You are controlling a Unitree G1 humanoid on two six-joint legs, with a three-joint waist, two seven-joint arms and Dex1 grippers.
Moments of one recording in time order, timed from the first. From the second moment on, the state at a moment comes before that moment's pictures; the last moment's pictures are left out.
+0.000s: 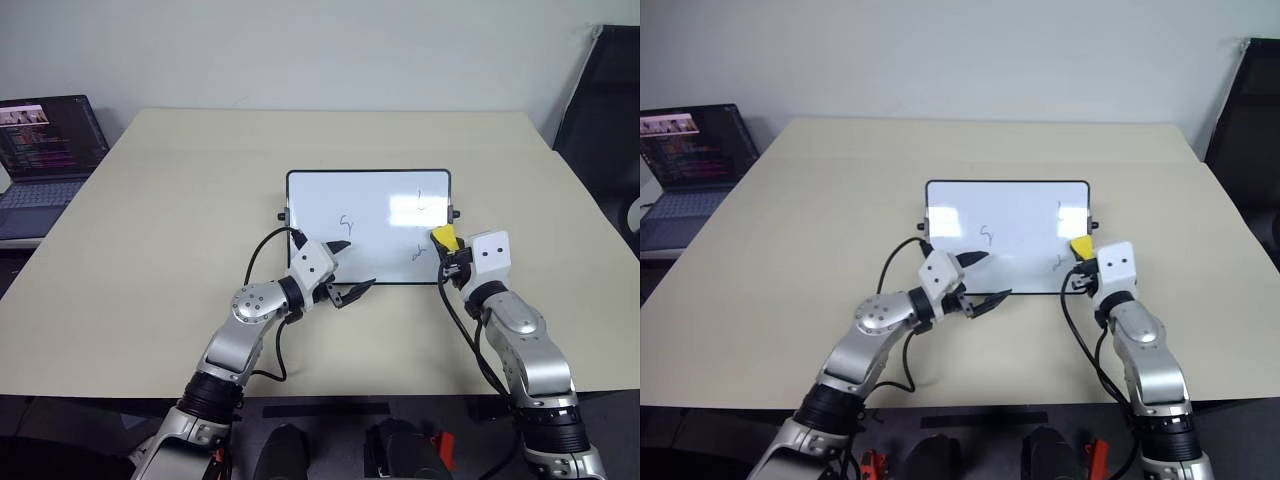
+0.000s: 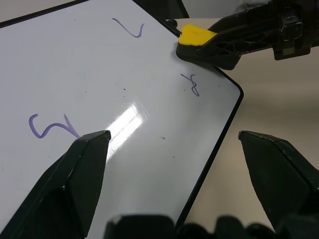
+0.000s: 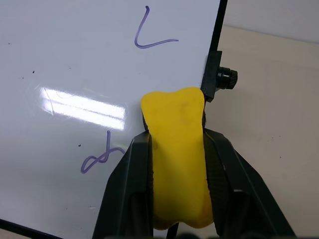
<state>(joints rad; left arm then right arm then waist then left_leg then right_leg) -0.37 0.30 -0.23 0.04 -0.09 0.08 -0.70 -0.20 -0.30 -0.01 -0.22 0.08 0.42 0.20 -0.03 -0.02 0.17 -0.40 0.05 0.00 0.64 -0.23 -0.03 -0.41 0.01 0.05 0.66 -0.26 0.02</state>
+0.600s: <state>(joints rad) -0.35 0.33 -0.19 0.02 -0.09 0.08 -0.68 -0.20 -0.35 0.11 -0.17 0.06 0.36 0.39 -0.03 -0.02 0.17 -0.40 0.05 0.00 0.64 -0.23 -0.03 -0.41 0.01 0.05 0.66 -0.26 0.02</state>
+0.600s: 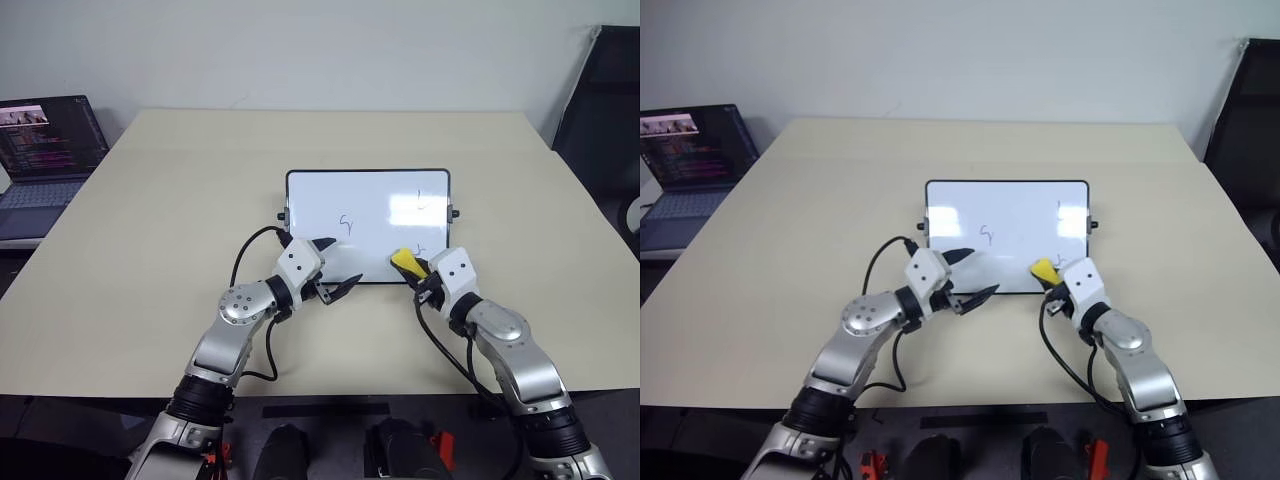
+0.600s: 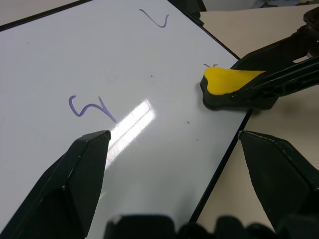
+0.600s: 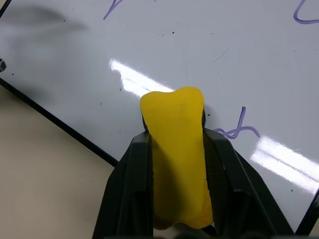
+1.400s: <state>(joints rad) -0.40 0.32 -0.19 0.07 -0.09 0.04 -0.71 -0.14 -0.41 0.07 -0.24 0.02 0.44 0.40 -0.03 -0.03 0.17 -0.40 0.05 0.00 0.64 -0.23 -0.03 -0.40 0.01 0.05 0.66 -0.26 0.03</state>
